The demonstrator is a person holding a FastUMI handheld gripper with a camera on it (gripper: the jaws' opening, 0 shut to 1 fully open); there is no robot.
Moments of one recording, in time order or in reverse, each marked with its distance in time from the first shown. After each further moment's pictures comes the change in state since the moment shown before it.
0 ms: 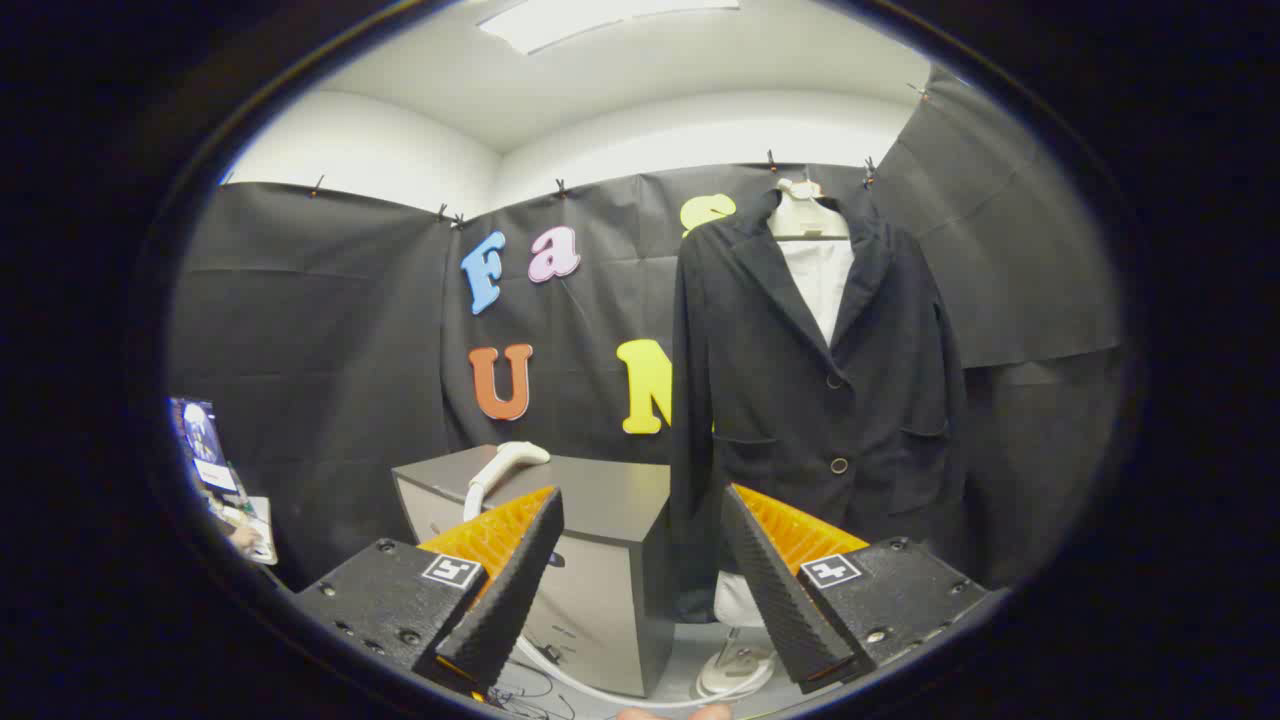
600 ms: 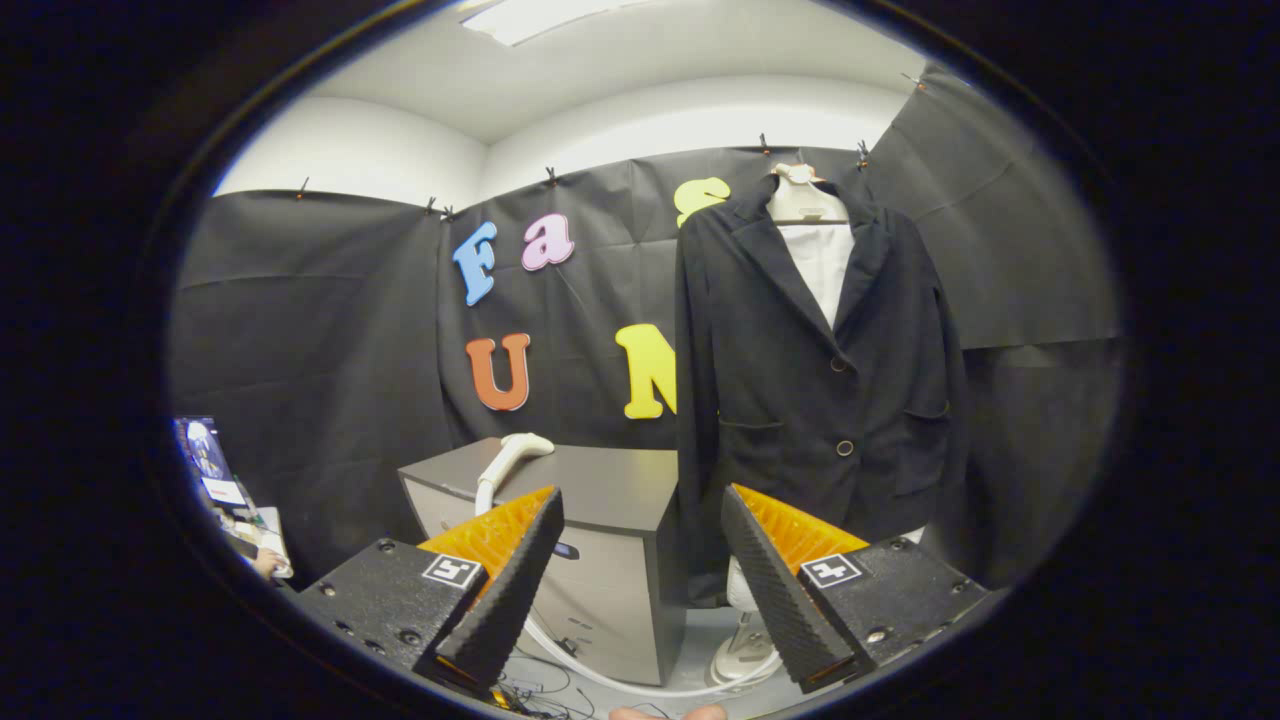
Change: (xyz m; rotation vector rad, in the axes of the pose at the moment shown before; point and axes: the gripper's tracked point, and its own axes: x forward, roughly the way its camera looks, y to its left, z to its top) arm -0.006 0.013 0.000 0.035 0.047 -0.024
